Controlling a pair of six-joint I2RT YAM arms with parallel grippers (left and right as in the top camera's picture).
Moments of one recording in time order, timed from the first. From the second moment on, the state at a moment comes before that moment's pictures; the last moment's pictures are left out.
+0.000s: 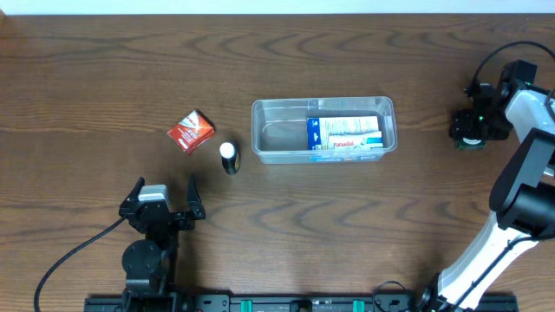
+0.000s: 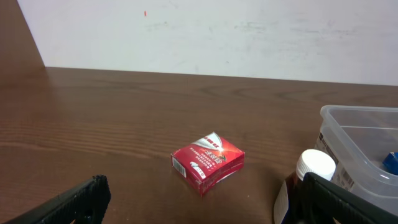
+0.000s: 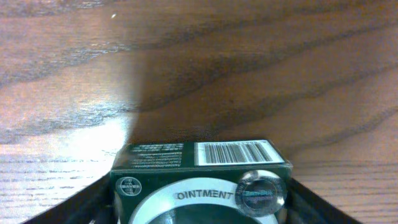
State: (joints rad) left arm -0.03 0.01 0.05 -0.17 -0.08 -0.06; right arm -0.38 2.15 1.52 -0.76 -0.05 -0.35
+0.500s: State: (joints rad) left arm -0.03 0.01 0.05 -0.17 -0.08 -0.06; right arm -0.38 2.15 1.52 -0.77 -0.05 -0.27
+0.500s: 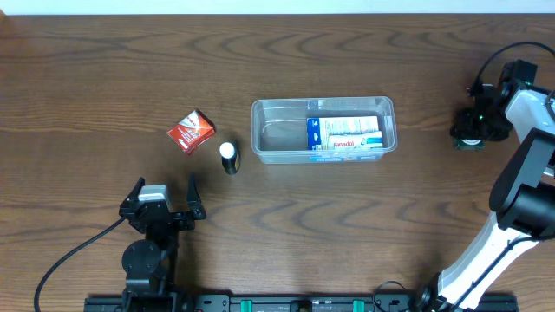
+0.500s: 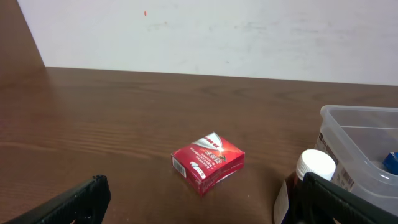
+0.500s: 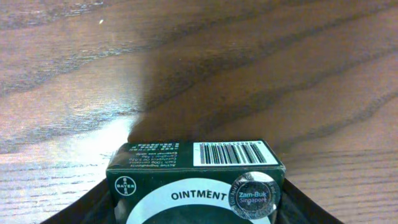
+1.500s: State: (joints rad) left arm -0.03 0.01 0.05 -0.17 -0.08 -0.06; right arm 0.16 1.80 1.78 -1.01 -0.05 0.04
